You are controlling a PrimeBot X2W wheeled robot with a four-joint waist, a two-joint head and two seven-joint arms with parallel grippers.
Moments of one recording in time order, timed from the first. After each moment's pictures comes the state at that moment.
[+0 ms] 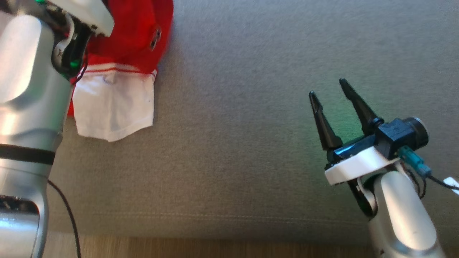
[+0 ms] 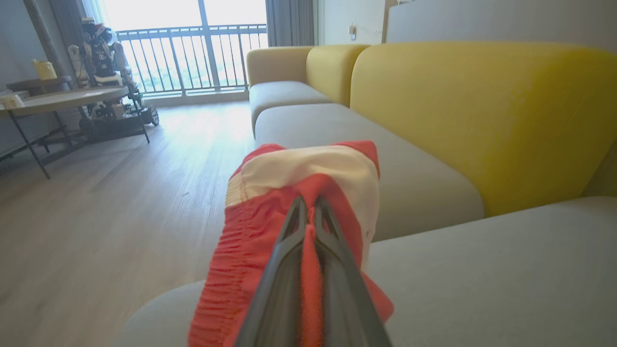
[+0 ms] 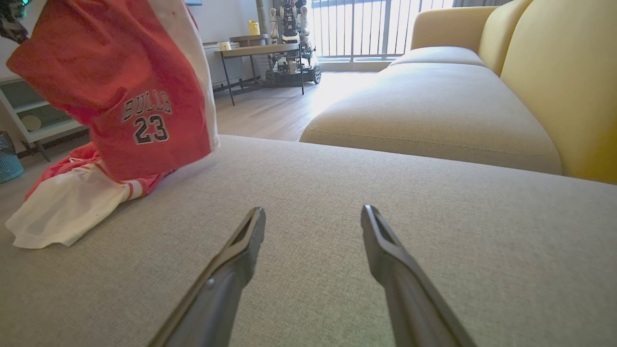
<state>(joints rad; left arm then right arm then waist) -1.08 0.29 -0.49 0.70 -0.52 -0.13 -0.14 -0.29 -0.05 0.09 0.18 0.03 0.13 -0.25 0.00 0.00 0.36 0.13</state>
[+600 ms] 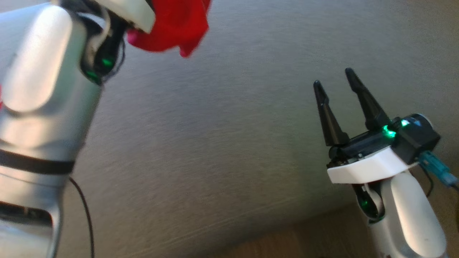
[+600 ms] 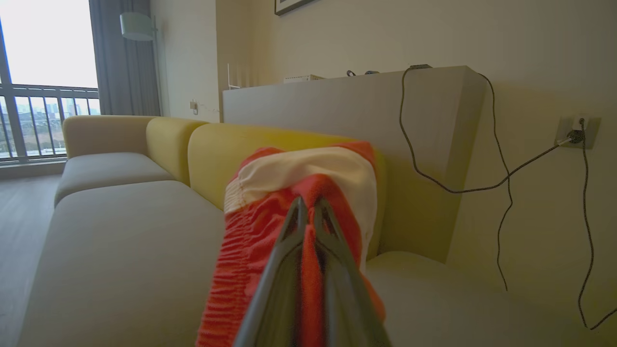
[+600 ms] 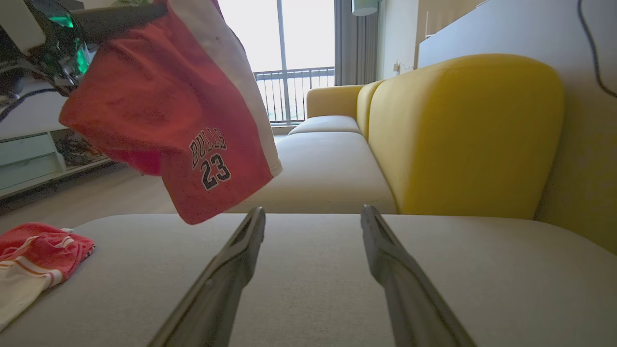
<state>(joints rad) -1.04 0.26 -0.55 0.40 -0.59 -0.07 -0.10 -0.25 -0.05 0.11 0.03 0.16 0.13 -0.25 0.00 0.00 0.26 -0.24</state>
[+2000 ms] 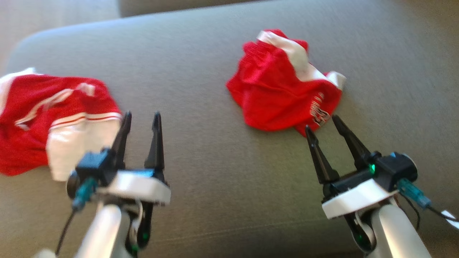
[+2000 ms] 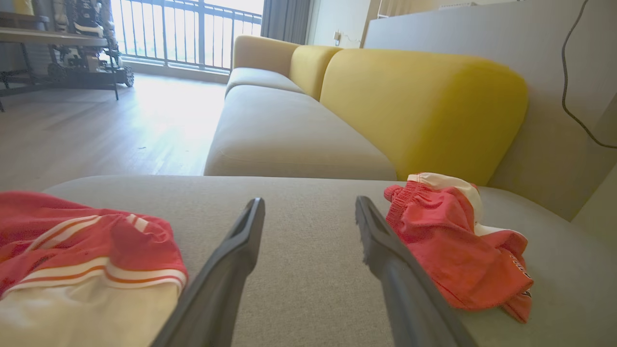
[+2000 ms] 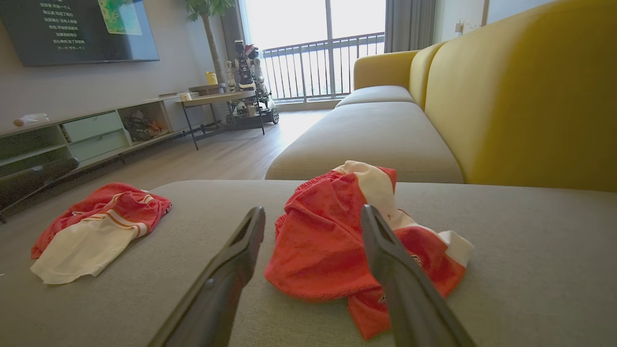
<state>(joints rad) -0.19 0.12 -0.32 0.14 -0.34 0.10 -0.25 -0.13 -0.05 0.13 0.13 0.15 0.13 -0.26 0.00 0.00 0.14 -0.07</state>
